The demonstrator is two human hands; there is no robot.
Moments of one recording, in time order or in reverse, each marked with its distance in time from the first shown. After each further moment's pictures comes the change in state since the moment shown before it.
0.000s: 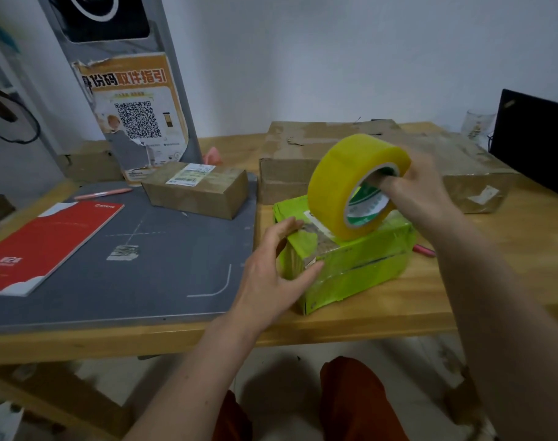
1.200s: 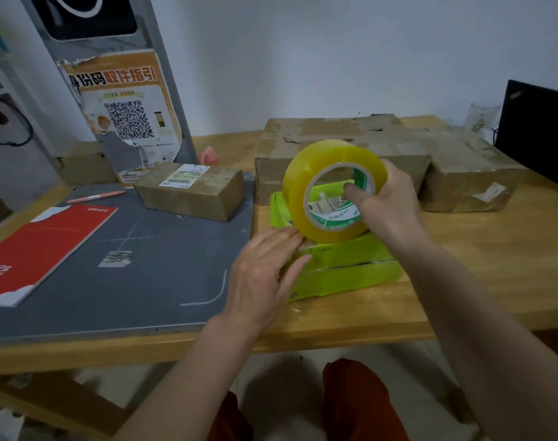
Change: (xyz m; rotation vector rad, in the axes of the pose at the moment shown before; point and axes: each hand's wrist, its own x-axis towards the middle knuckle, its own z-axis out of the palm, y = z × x) left_hand 0.019 -0.028 0.004 0.501 0.213 0.498; right_hand 0.000 0.019 0.034 -0.062 0.173 0.154
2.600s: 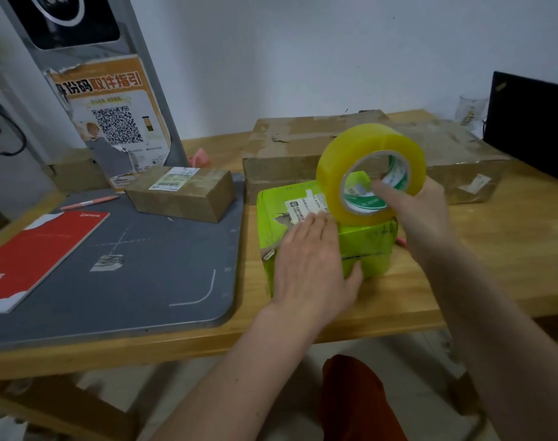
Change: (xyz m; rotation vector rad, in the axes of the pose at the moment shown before) left_hand 0.043 0.095 0.015 0.321 -0.533 -0.262; right_hand -0.006 0.036 -0.043 0.366 0.073 0.179
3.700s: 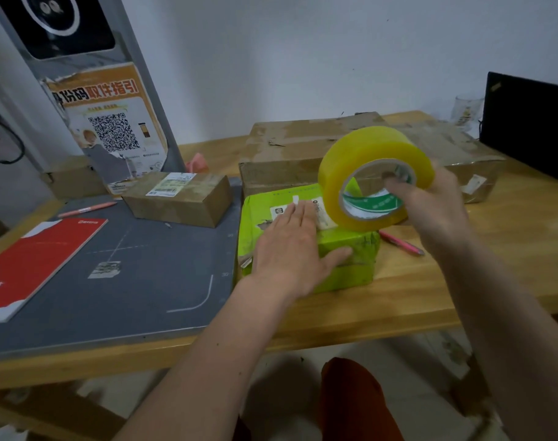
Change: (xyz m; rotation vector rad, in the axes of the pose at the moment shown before) left_hand 0.033 -0.025 -0.014 0.021 -0.284 -0.022; right_hand 0.006 -0.010 -0.012 -0.169 0.044 -0.081
